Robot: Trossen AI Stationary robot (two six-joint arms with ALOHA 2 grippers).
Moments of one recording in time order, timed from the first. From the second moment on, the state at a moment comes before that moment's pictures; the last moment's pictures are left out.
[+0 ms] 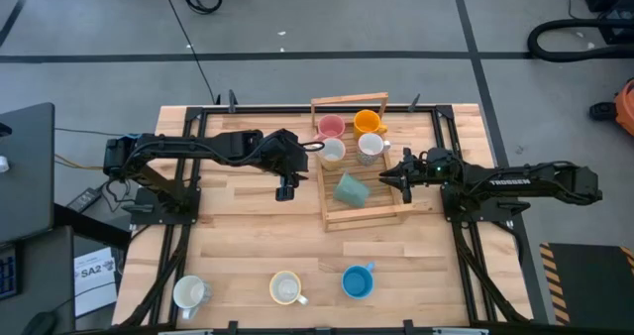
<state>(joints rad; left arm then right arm) 0.14 1.51 1.19 -0.48 0.04 0.19 -0.38 0.77 0.01 0.44 -0.25 0.05</state>
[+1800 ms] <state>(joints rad) 0.11 1.75 1.19 -0.16 0.27 -0.63 -0.38 0.77 0.13 0.50 -0.27 0.21</state>
